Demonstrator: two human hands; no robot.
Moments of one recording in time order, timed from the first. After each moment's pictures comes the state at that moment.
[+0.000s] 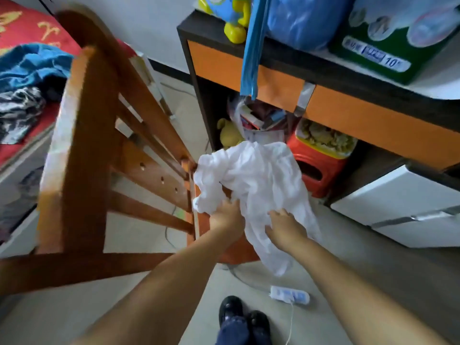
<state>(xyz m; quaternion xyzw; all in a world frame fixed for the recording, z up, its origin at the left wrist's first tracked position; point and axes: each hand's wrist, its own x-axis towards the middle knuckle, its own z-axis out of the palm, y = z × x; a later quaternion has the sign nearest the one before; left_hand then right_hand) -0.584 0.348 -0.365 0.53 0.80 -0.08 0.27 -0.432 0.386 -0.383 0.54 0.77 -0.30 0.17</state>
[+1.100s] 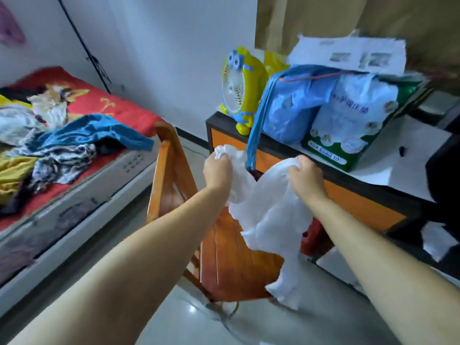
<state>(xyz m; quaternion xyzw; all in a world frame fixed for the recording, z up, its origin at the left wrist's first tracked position) -0.608 0.402 -0.085 0.16 0.72 0.60 0.32 -0.441 0.466 -0.093 0.57 0.70 -0.30 -0.29</state>
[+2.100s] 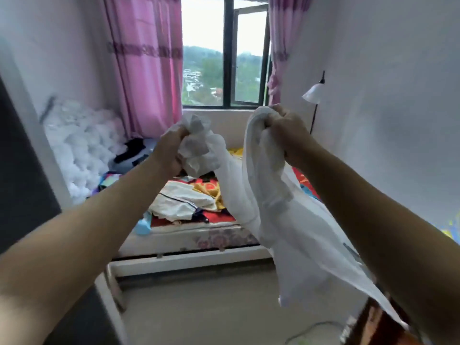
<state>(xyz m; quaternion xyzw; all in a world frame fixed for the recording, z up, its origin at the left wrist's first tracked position) -0.865 -0.236 0.204 0.24 0.51 0.81 0.17 -0.782 -0.031 0.240 -0.04 0.76 -0.59 -0.28</state>
